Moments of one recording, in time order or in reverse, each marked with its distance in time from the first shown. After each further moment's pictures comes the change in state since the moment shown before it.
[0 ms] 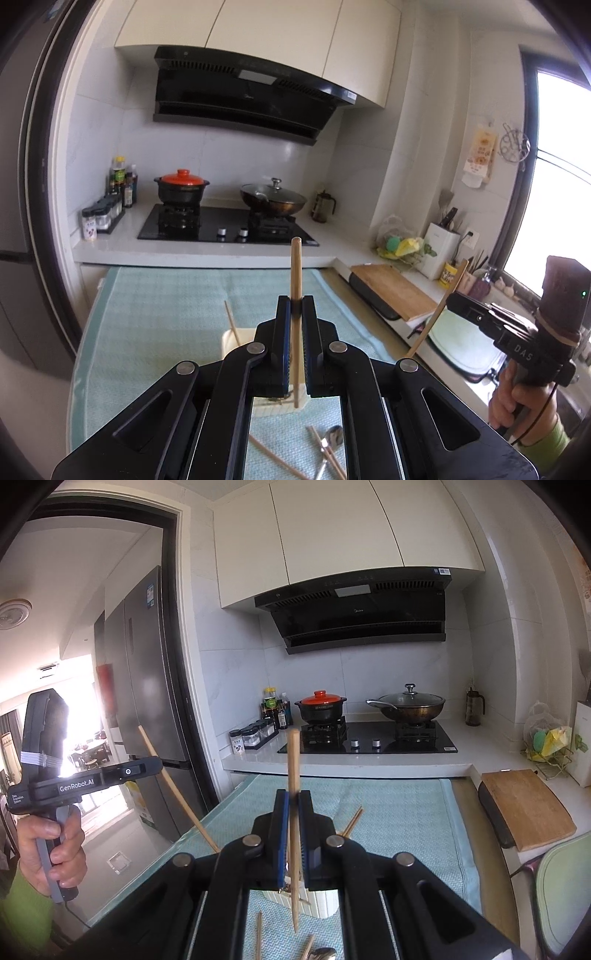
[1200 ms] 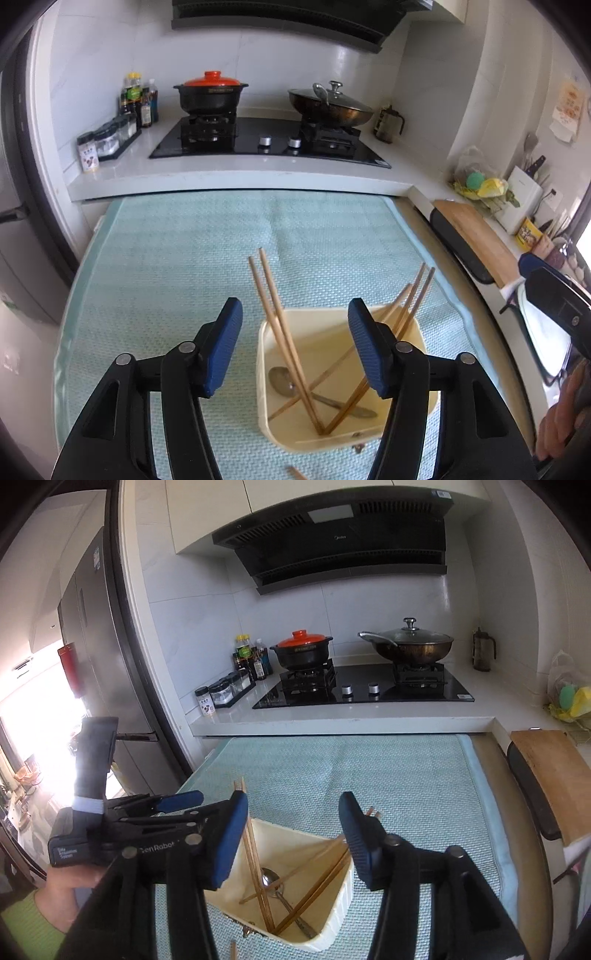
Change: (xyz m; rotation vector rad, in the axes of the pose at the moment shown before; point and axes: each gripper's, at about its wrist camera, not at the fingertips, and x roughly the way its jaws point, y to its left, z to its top) left arm 0.202 0.056 -0.042 -0.040 0.324 0.190; right arm 0.165 -0.038 -0.014 0.079 0.212 -0.041
